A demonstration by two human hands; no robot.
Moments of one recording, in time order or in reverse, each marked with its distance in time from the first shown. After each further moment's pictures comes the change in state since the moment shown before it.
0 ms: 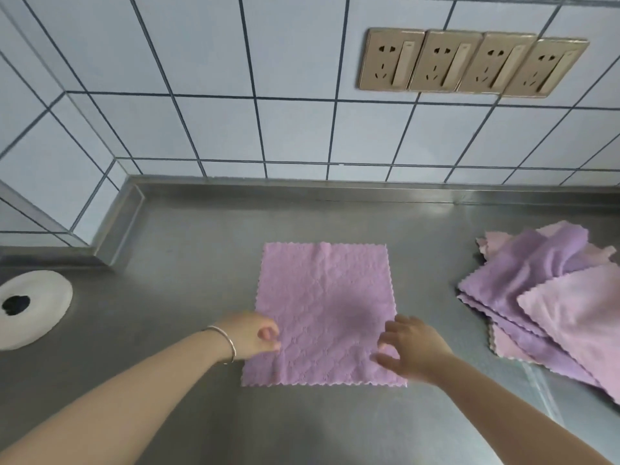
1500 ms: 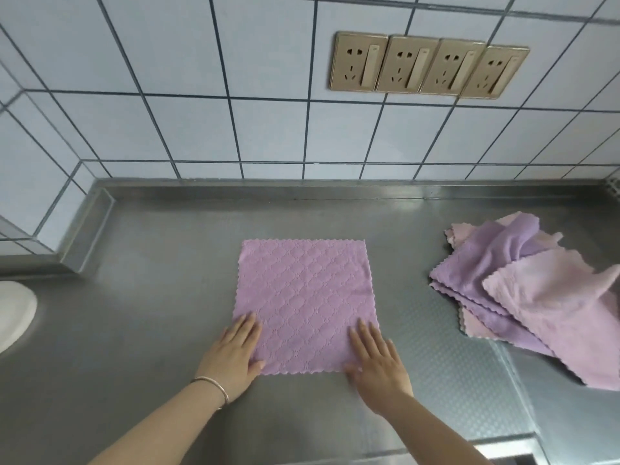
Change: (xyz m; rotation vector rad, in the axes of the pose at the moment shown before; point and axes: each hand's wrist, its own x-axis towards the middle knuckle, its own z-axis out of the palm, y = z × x) left_hand 0.004 -0.009 0.073 0.366 0.294 0.021; right_hand -0.025 -0.071 0.039 0.257 -0.281 0.503
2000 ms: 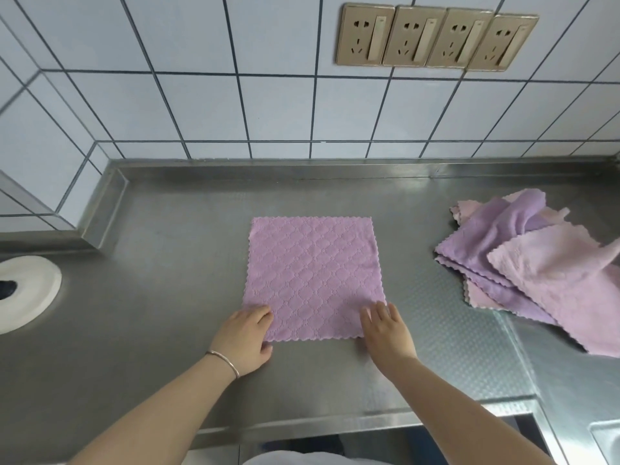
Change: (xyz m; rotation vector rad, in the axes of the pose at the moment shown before) left_hand -0.021 0.001 0.007 0.039 0.210 0.186; right_hand 0.001 0.003 0.001 -0.350 0.204 -0.096
